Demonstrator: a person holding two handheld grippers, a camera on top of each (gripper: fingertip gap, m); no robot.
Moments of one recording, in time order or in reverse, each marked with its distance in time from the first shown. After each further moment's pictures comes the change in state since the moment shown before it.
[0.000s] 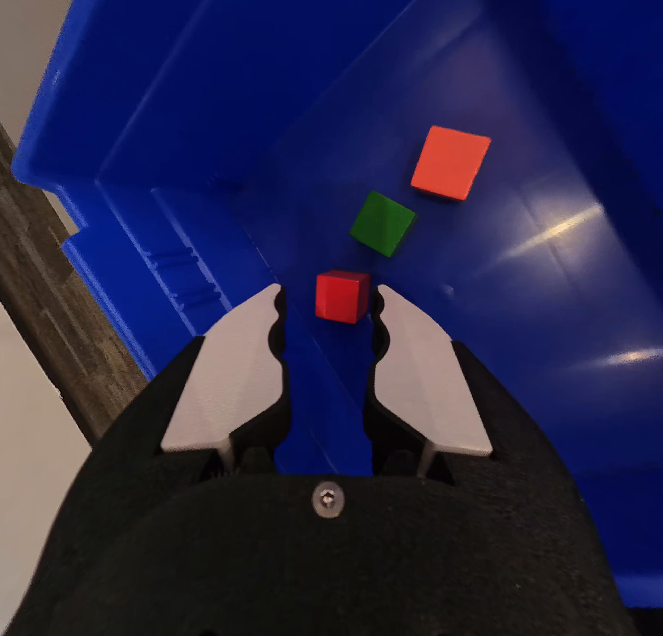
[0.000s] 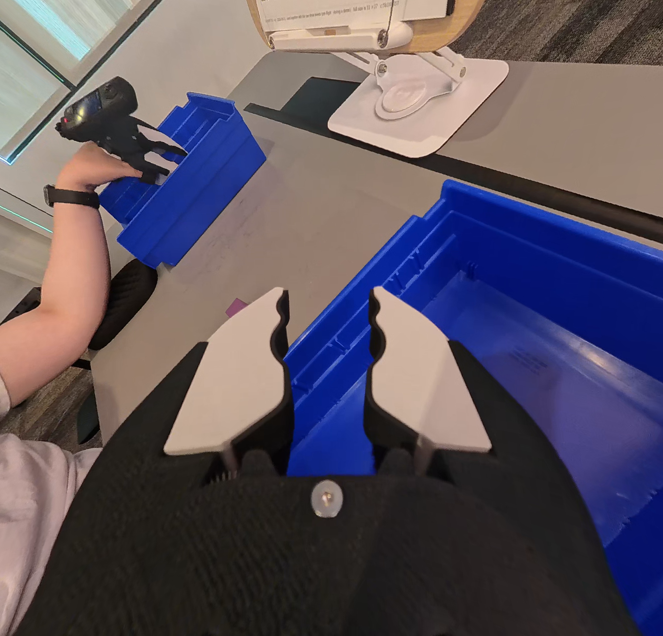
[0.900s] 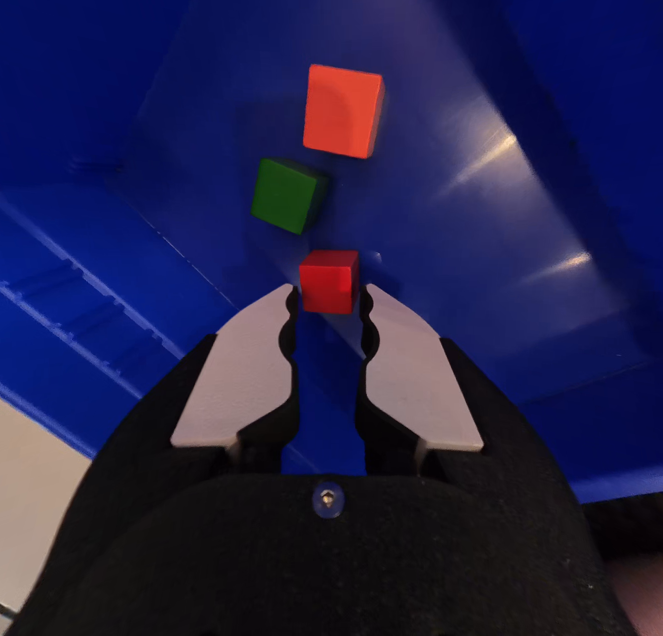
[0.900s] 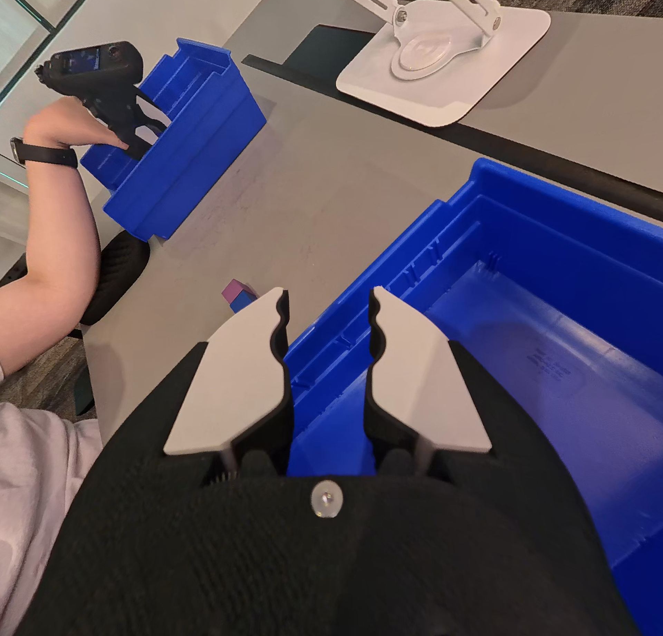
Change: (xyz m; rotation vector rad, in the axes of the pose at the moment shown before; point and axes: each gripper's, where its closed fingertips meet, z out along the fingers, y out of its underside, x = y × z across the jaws) left arm 0.041 0.017 0.001 -0.179 0.172 0.104; right arm -0.006 0.013 0.018 -0.096 -0.013 -0.029
